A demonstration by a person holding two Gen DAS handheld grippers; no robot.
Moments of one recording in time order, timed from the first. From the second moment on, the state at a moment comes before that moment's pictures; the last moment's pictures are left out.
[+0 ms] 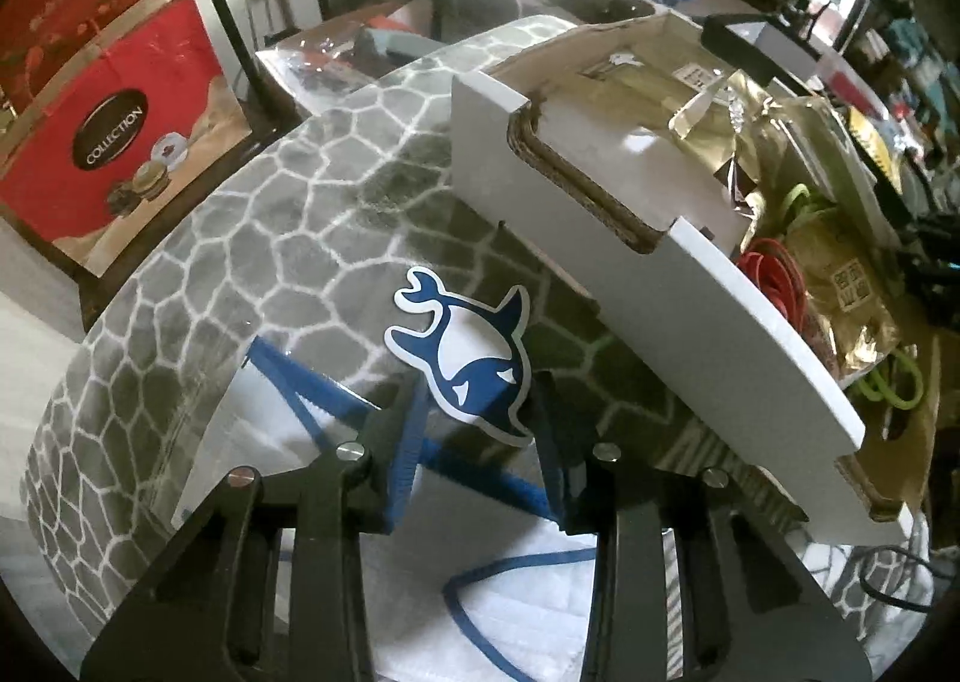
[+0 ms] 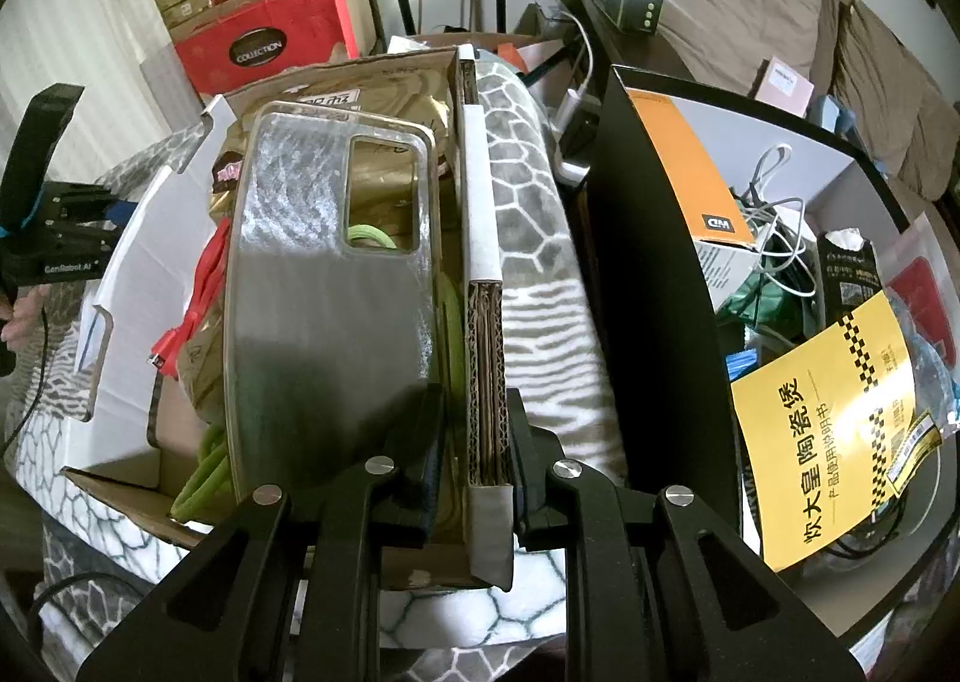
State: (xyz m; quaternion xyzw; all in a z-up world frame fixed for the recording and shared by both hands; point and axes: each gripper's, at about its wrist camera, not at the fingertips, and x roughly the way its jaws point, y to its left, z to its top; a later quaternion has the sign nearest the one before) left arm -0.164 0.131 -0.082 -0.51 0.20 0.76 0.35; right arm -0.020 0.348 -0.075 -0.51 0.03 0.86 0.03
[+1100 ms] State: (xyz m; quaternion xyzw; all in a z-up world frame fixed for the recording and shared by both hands) left arm -0.056 0.208 0.023 -0.42 0.12 0.78 0.44; right arm -0.012 0.363 -0.062 -0.49 0.11 0.87 0.00
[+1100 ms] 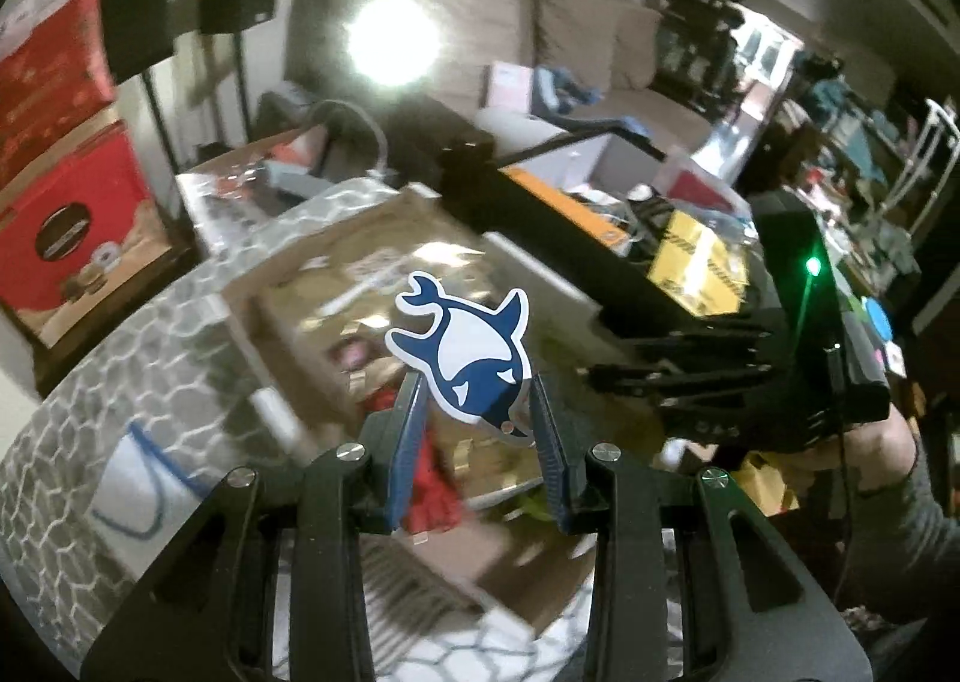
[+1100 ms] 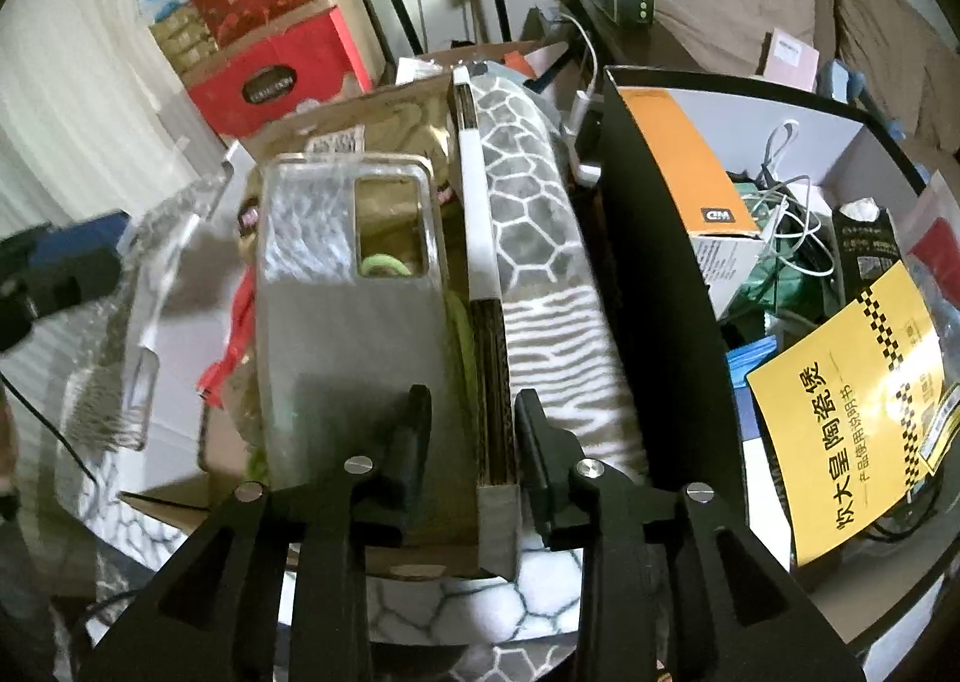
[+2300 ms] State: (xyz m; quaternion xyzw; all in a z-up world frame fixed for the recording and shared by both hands) left arm -0.114 0.055 -0.014 -0.52 0.02 0.82 0.25; right arm -0.012 0.371 -0.062 -0.49 0.11 0.87 0.00
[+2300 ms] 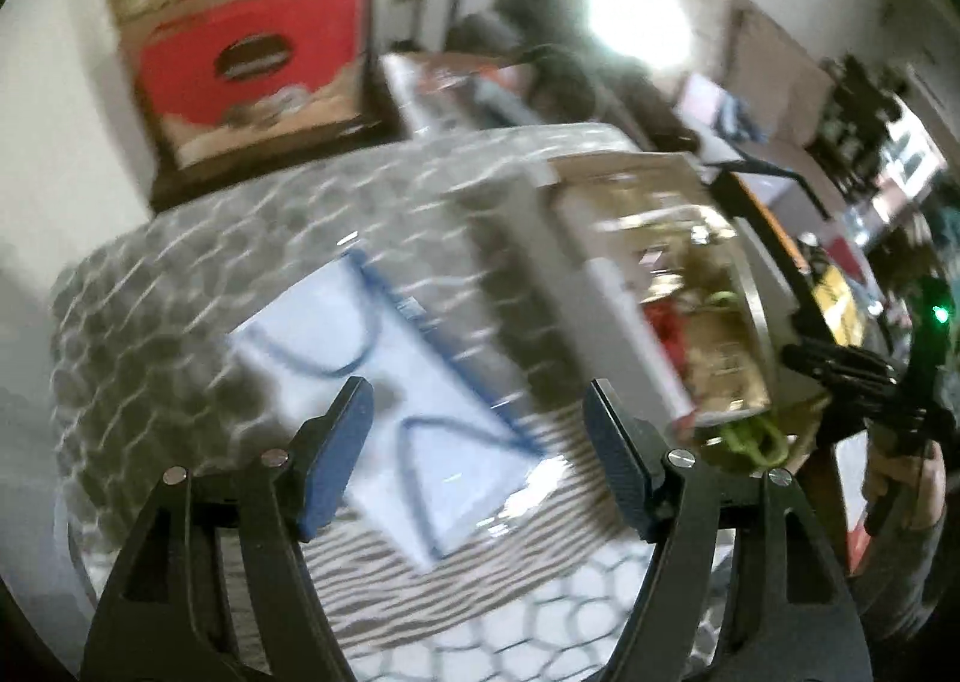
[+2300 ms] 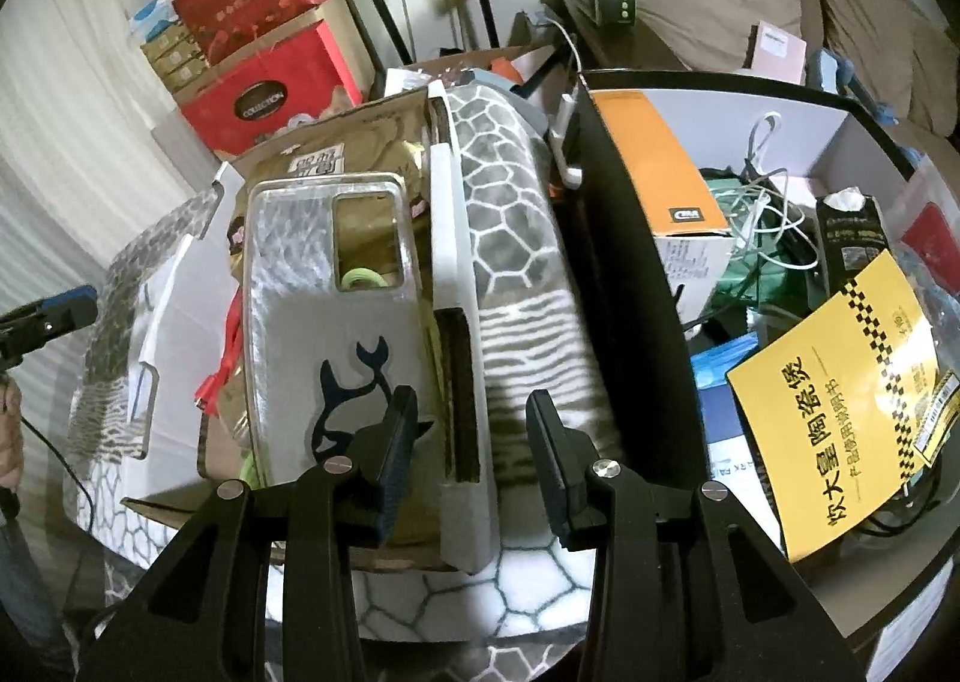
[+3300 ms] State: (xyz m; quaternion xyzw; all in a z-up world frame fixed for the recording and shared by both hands) left arm -0.147 0.020 -0.087 -0.57 -0.08 0.81 0.13; right arm -0.025 0.360 -0.064 -0.49 0.10 0.86 0.00
